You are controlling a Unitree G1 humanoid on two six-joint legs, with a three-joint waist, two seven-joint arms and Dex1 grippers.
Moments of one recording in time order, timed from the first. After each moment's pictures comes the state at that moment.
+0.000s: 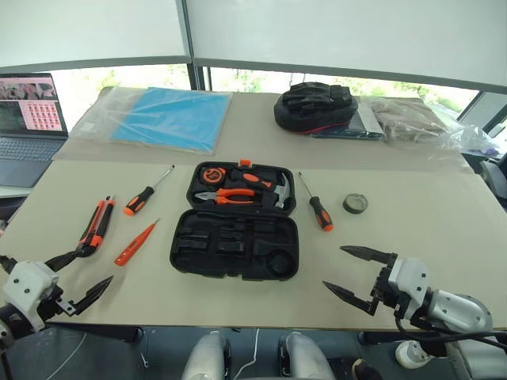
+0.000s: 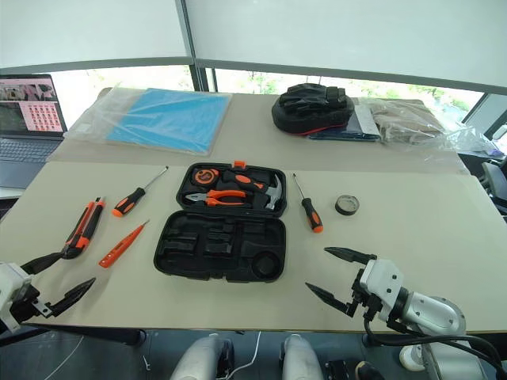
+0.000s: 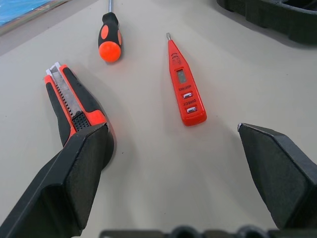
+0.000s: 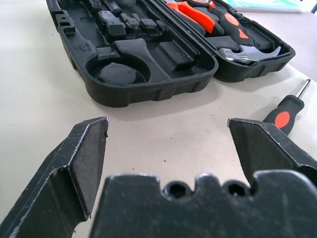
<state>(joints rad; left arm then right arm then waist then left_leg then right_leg) 0.42 0.73 0.60 -0.01 -0.36 -0.13 -0.97 0.26 -0.63 -0.14 -0.26 0.33 -0.15 0.96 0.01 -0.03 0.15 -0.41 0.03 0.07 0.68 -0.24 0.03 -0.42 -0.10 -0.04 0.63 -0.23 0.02</state>
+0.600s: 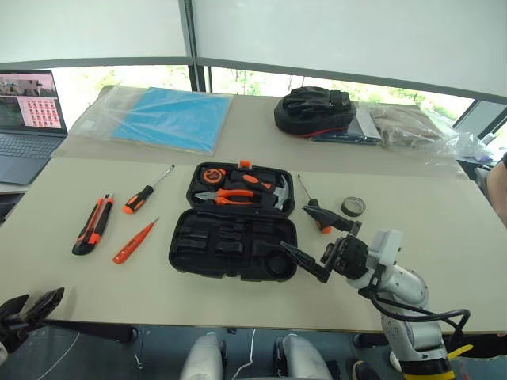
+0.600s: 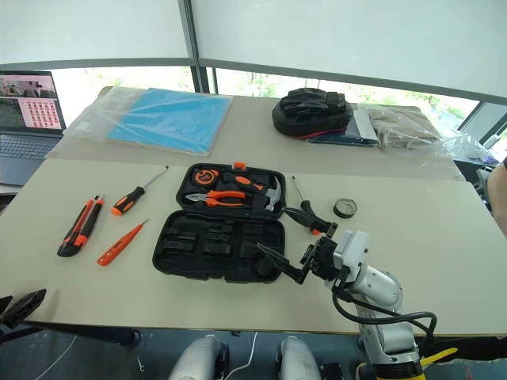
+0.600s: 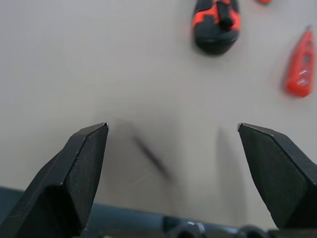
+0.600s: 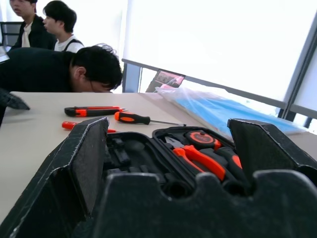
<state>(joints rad) 0.49 0.76 0.91 -0.16 -0.86 0.83 -0.62 0.03 -0.35 0.03 -0.31 0.46 -0.16 0.89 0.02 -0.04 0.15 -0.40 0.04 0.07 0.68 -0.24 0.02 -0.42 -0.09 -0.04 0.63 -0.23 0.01</state>
